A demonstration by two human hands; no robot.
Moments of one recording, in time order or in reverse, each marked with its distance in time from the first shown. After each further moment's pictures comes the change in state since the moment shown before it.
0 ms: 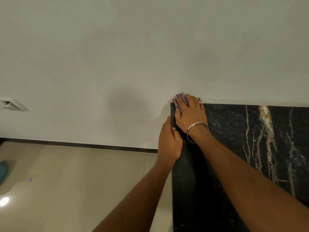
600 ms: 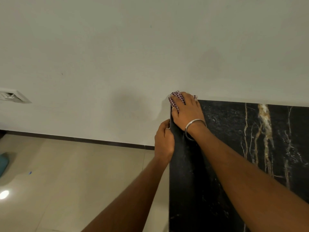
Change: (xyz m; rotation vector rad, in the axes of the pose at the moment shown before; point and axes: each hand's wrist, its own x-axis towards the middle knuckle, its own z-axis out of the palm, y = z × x) left_hand -0.012 -0.006 -0.005 -0.292 0.030 -0.233; right_hand -0.006 -0.004 0.002 -0.001 -0.019 -0.112
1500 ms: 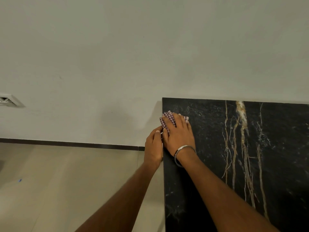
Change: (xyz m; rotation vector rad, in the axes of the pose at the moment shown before) left_hand -0.050 0.002 -0.024 -0.116 -0.060 -0.034; right_hand -0.110 -0.037 -0.012 -0.050 -0.007 0.121
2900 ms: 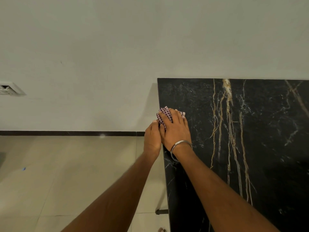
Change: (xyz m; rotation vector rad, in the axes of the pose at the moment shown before) left_hand -0.081 -0.022 -0.018 -0.062 -0.020 -0.066; right_hand -0.101 -0.021 -0.005 0.023 -0.008 0.035
